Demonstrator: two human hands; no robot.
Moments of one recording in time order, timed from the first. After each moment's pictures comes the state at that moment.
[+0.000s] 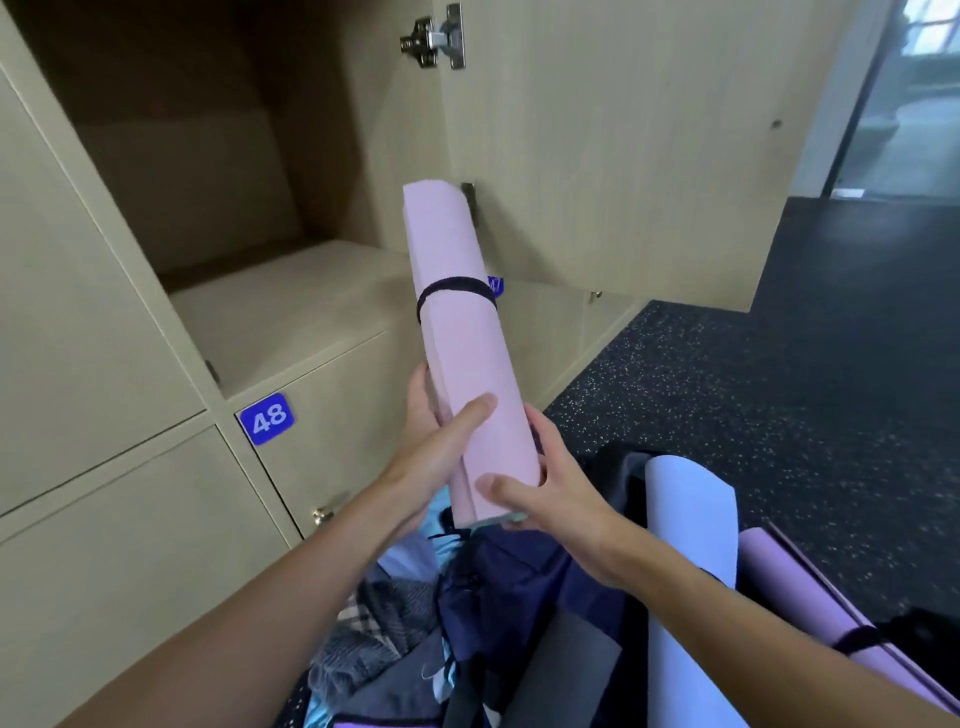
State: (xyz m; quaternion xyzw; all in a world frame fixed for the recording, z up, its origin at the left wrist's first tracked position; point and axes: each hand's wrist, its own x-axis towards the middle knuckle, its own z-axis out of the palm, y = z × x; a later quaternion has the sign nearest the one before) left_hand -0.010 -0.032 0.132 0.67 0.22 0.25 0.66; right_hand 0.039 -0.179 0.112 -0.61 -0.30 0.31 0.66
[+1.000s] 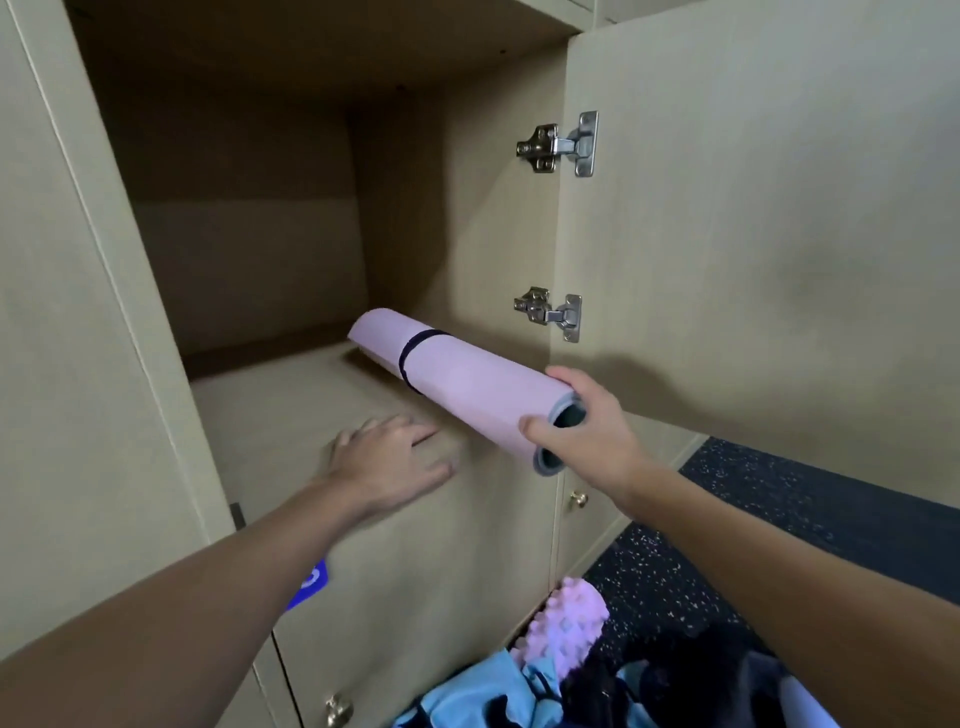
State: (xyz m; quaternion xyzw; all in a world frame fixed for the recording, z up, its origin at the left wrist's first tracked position) left_hand 0.048 0.185 0.181 0.94 0.32 0.11 0.05; right_hand 0.184 0.004 0.199 -0.73 -0.37 0.07 0.57
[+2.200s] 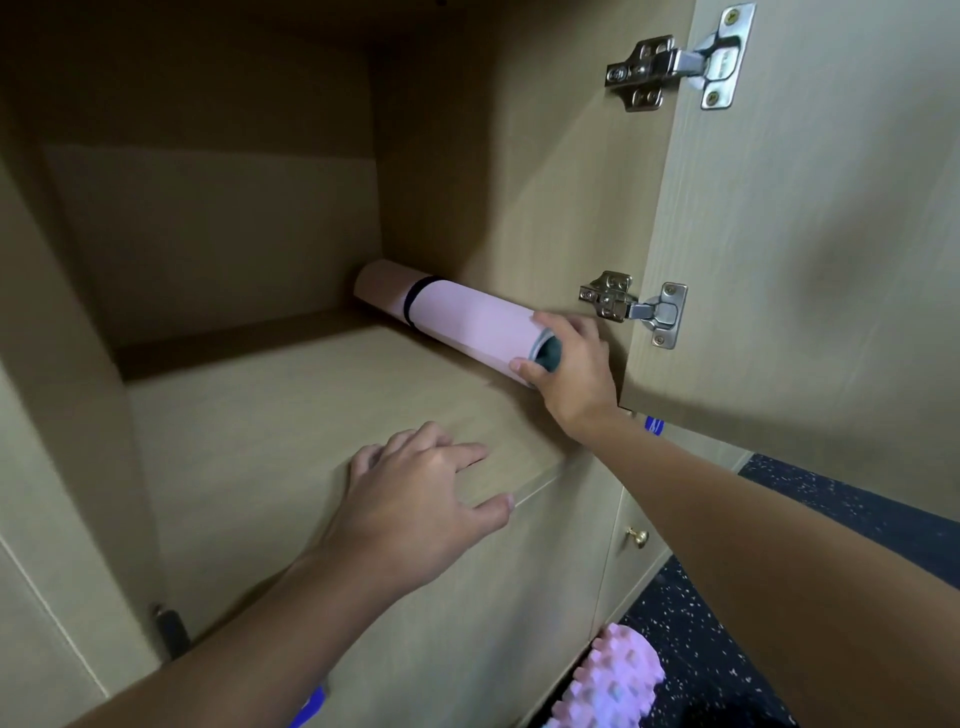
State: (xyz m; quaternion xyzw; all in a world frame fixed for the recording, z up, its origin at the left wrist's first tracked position) left_hand 0.062 0.207 0.161 0.93 0.28 0.22 0.09; right_hand 0.289 0.183 0.171 -0.78 -0.40 -0.13 0.46
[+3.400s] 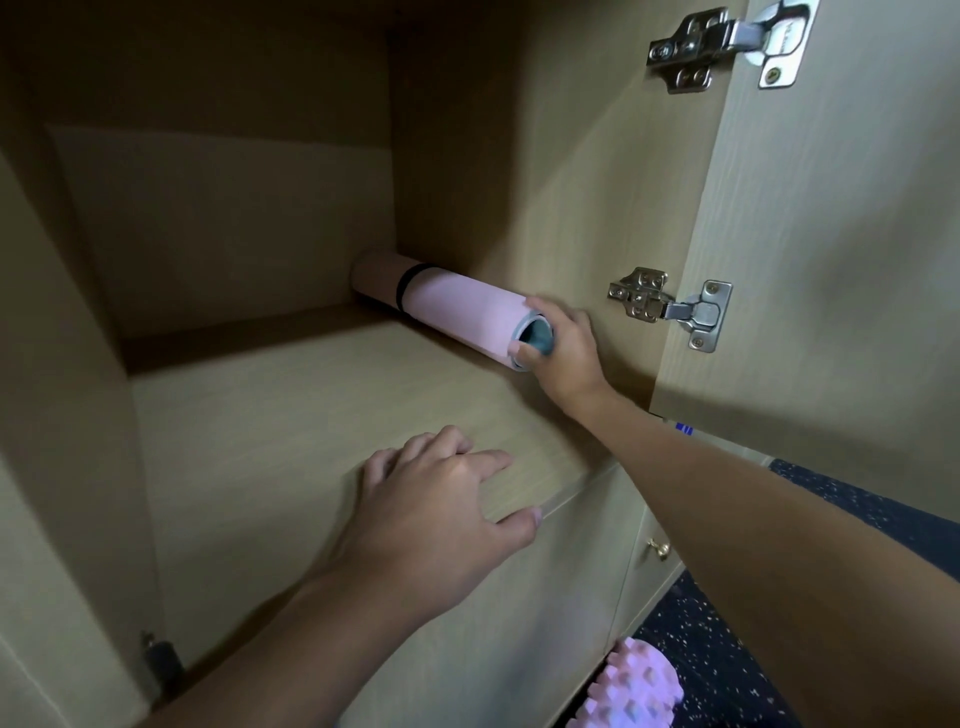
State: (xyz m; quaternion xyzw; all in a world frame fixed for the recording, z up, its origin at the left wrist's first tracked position) left_hand 0.061 0.208 0.159 0.93 0.27 0.23 0.09; right_hand 0.301 0.232 0.174 -0.75 -0.42 -0.05 0.51
